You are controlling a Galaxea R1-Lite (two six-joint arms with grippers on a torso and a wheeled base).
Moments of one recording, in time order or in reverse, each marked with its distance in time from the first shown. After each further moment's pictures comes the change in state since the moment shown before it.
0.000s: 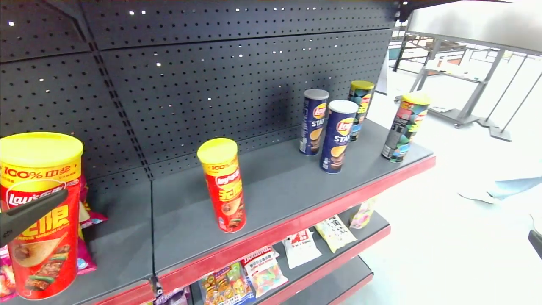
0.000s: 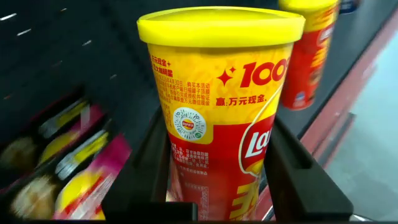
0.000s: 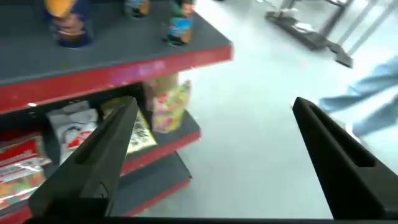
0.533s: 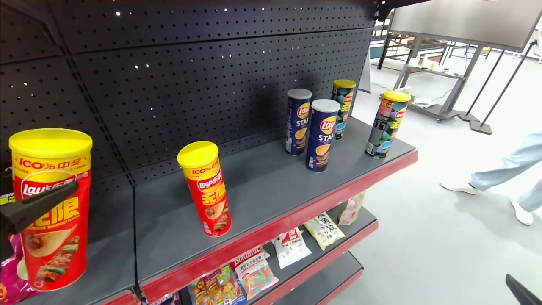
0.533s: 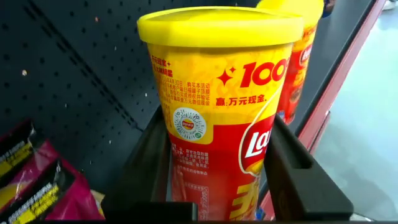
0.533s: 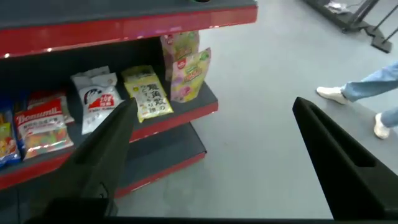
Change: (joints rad) left arm -0.001 0.066 0.000 -0.056 0.003 -0.036; right arm 0.003 -0.146 0.119 0.122 0.165 0.006
